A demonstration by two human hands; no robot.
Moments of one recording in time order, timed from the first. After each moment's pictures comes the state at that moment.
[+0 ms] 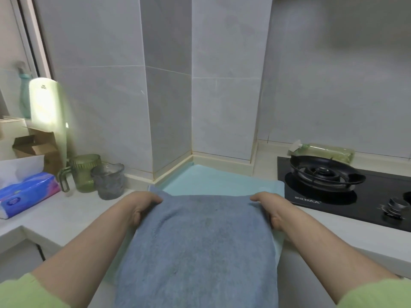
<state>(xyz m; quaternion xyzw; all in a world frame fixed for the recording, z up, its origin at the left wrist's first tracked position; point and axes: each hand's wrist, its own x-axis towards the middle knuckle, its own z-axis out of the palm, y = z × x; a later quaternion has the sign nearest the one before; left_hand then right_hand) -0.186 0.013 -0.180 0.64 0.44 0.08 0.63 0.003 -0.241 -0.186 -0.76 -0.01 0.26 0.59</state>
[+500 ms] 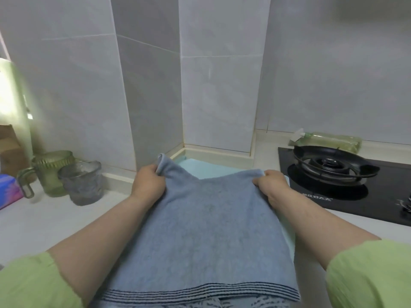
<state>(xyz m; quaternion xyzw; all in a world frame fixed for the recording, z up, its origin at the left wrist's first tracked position) -0.095 0.034 -0.193 0.80 0.34 0.32 0.38 0.084 -0.204 -0.198 -0.82 -0.05 0.08 0.56</state>
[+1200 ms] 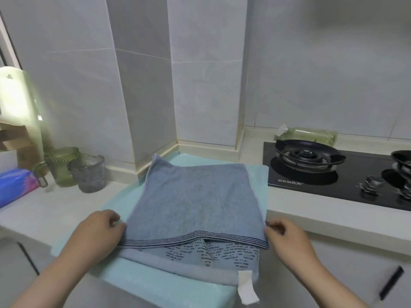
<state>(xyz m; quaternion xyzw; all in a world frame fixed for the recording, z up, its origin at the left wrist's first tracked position) -0.268 -0.017 -0.220 0.89 0.39 0.16 0.17 -0.056 -0.346 -0.260 -0.87 -0.15 0.01 0.47</state>
